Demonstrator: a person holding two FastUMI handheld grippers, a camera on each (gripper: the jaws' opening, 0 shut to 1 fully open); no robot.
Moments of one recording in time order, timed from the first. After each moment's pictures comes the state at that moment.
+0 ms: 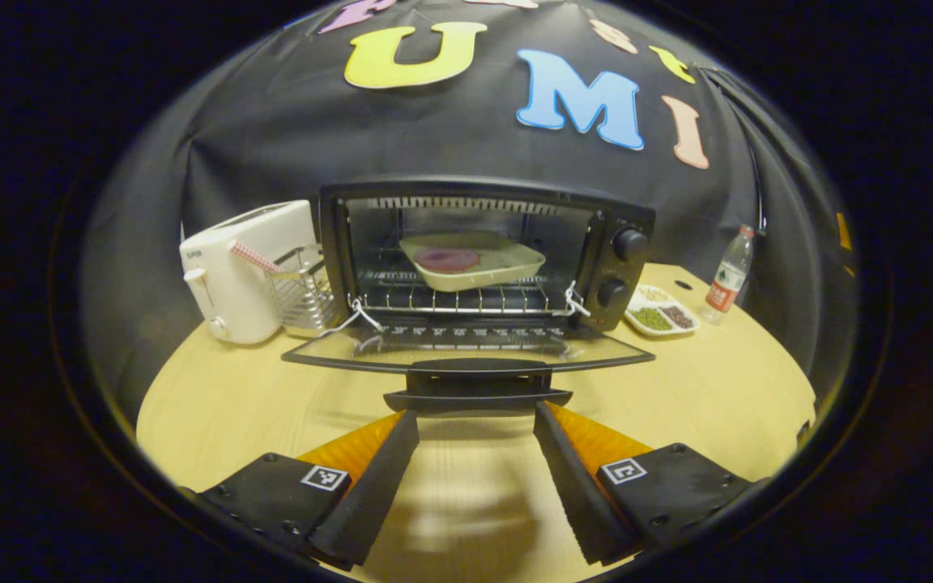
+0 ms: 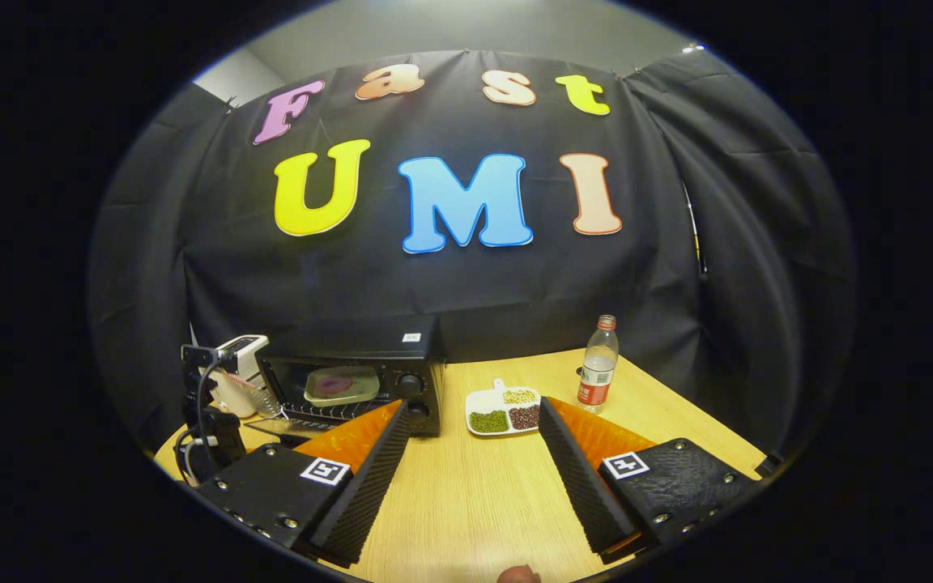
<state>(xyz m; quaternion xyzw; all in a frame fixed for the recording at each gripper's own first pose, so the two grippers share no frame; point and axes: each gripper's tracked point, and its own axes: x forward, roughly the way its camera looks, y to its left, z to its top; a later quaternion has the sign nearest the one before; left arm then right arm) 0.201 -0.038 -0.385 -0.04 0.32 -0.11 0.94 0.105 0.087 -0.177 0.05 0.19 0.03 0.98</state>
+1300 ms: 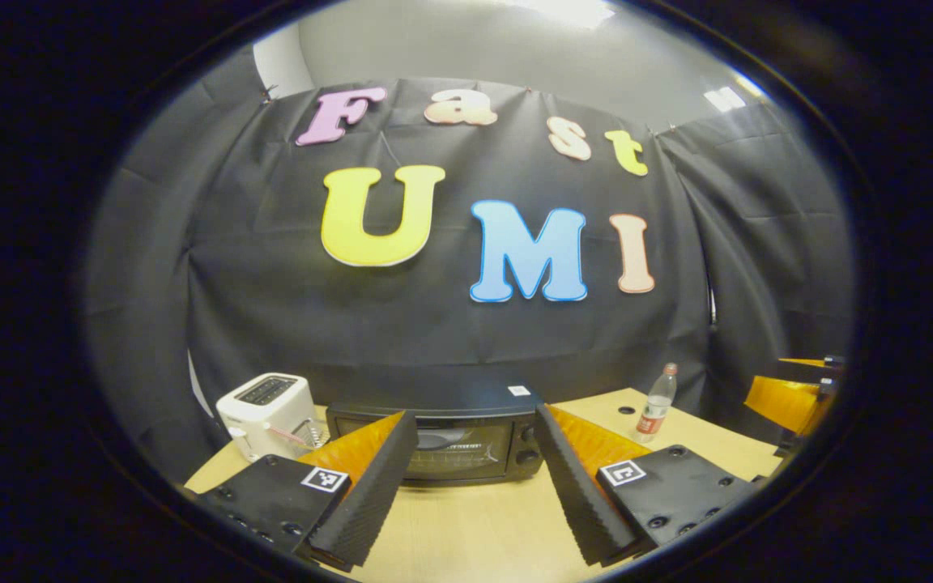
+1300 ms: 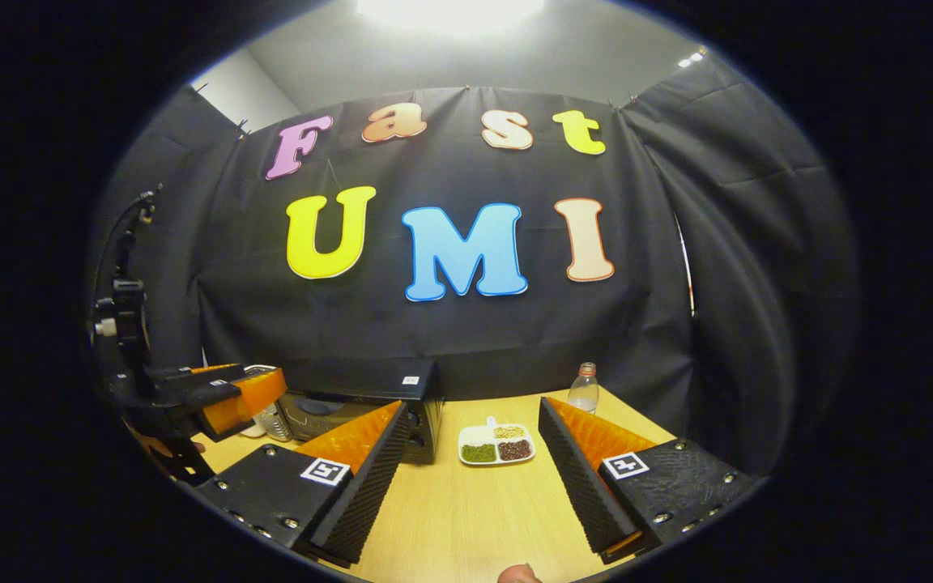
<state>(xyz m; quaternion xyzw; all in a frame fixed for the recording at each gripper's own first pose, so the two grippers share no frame) 0.168 -0.066 -0.116 -0.05 0.09 -0.12 0.99 0.064 0.037 -0.109 0.04 0.11 0.04 0.99</state>
